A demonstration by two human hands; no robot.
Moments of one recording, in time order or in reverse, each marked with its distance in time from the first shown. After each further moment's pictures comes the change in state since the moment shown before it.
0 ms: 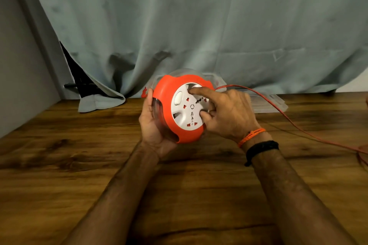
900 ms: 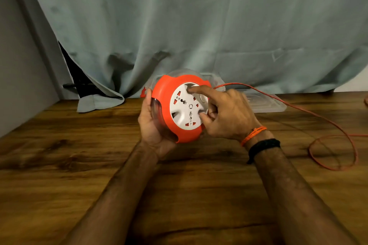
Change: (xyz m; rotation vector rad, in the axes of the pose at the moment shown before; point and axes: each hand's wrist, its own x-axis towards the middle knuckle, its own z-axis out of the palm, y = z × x) left_hand -0.001 0.001 0.001 -0.016 0.004 0.034; right_hand 0.000 0.000 -0.011 0.100 -0.097 0.018
